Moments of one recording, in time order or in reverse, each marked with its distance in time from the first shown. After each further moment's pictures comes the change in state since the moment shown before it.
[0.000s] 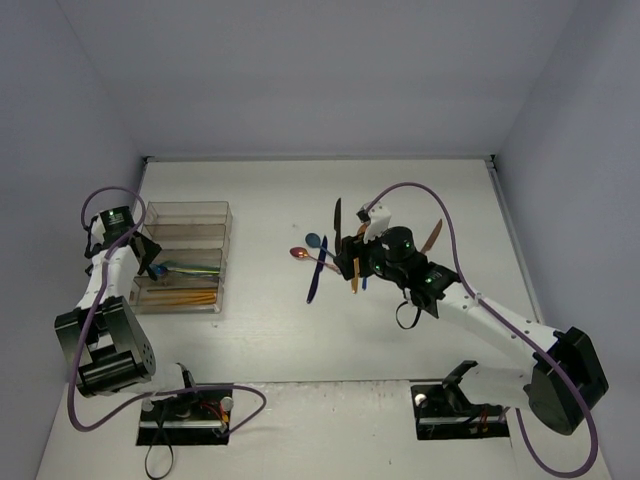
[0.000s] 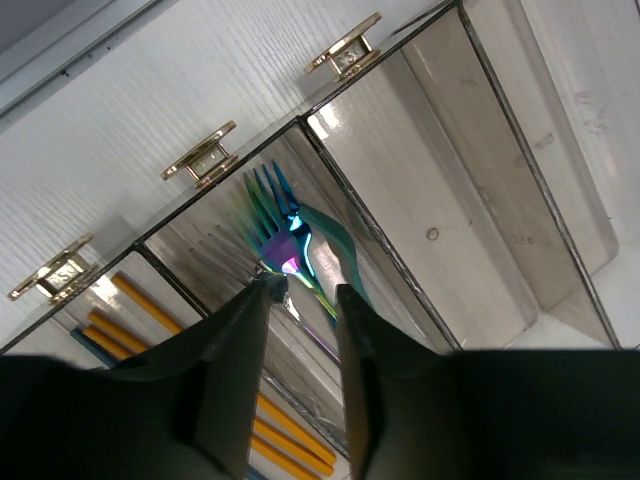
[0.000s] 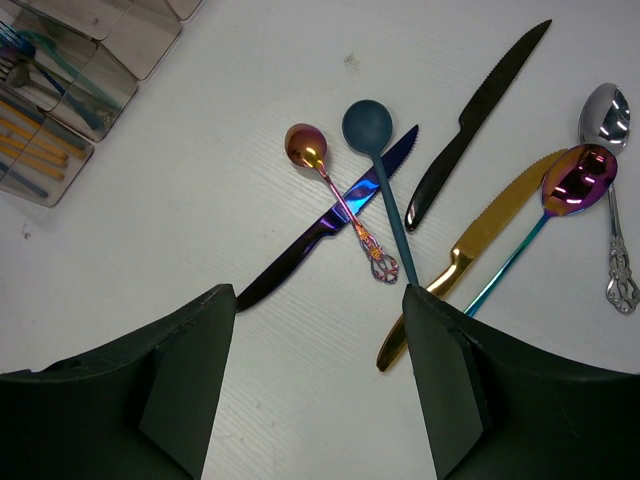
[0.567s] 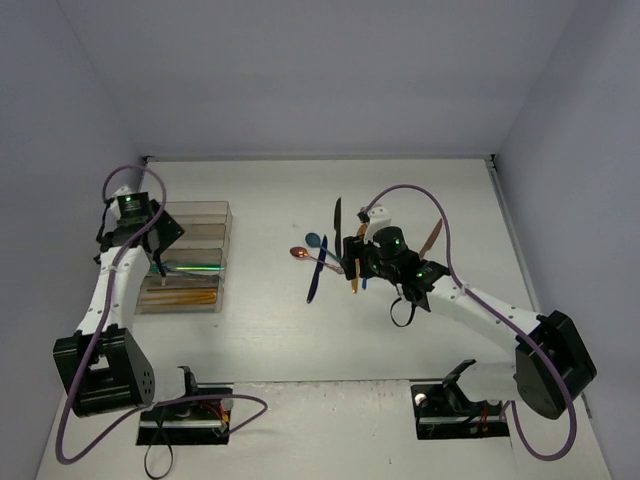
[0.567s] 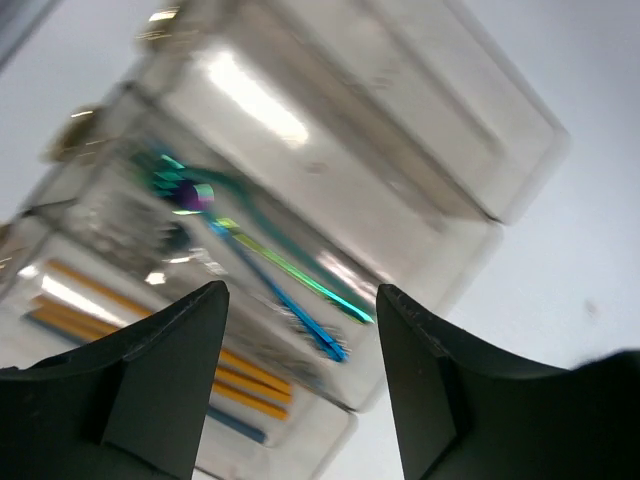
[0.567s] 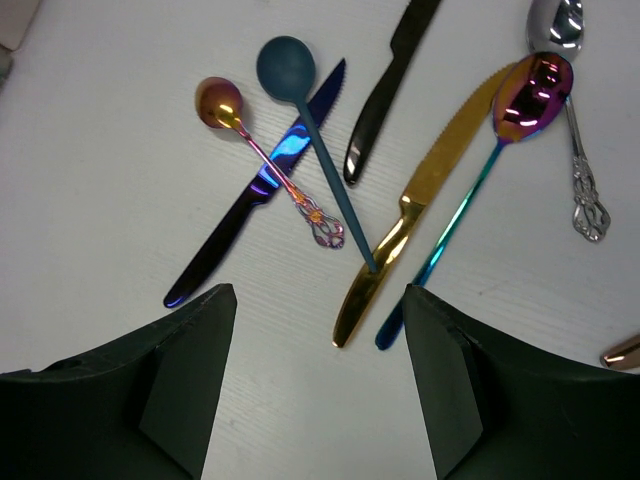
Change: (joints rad) left arm -0.176 -0.118 0.087 -0.105 0.011 0.075; right arm -0.021 0.093 0.000 -0.044 0.103 0.053
